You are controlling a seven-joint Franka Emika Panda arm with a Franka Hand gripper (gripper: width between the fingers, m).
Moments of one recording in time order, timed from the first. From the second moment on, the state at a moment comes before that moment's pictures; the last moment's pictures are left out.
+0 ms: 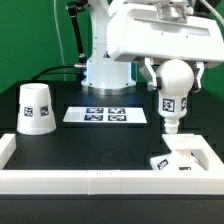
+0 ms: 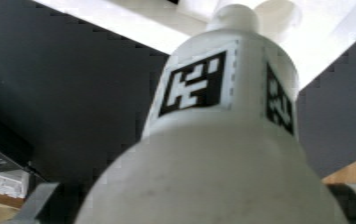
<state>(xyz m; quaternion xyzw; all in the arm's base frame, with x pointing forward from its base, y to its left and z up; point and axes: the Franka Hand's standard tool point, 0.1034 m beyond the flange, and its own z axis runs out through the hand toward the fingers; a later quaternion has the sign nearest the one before) 0.617 0.080 0.147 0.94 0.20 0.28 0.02</state>
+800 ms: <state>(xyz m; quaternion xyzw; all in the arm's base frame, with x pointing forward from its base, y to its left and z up) 0.616 0.090 0.139 0.94 0.20 0.27 0.01</state>
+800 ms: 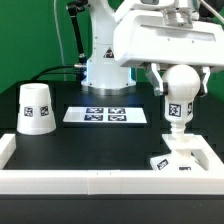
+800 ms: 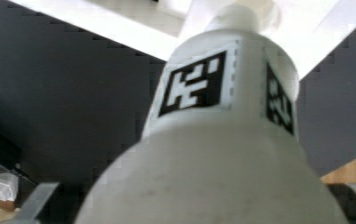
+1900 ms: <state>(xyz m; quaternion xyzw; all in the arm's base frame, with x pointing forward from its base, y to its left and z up) 0.609 0.092 0.114 0.94 0.21 0.27 0.02</state>
